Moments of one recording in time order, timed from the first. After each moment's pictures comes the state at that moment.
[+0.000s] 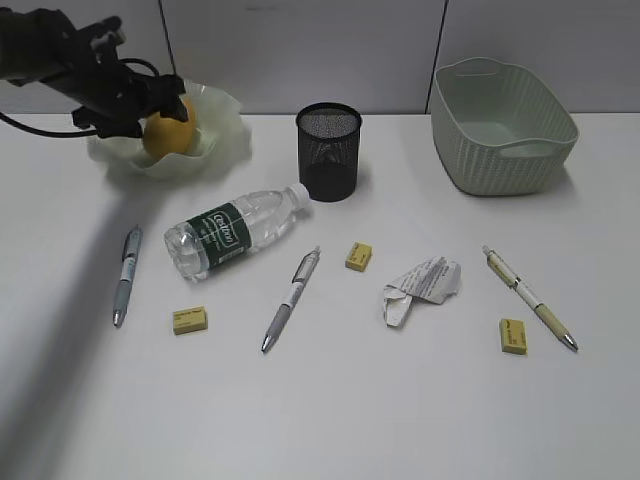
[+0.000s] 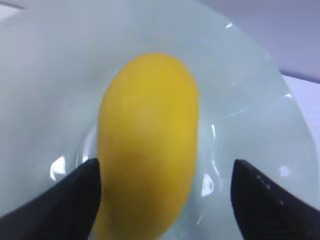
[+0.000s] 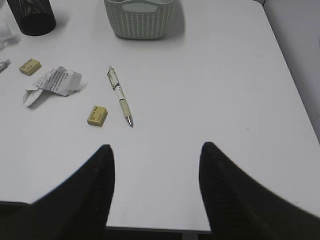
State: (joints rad) left arm -0.13 2.36 -1.88 -0.35 0.45 -0.06; right arm 0.08 -0.01 -0.50 -0.01 1.04 -0.03
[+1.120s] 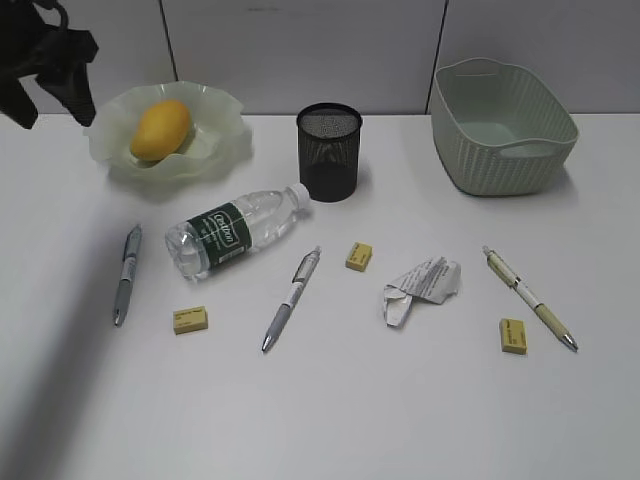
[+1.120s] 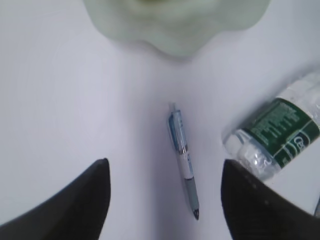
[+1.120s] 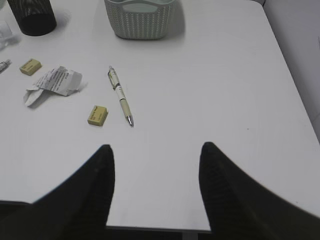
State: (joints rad) left arm -0.13 1.92 -1.74 -0.07 1.21 -0.04; right arm 0.08 -0.01 -0.50 -0.01 1.04 -0.03
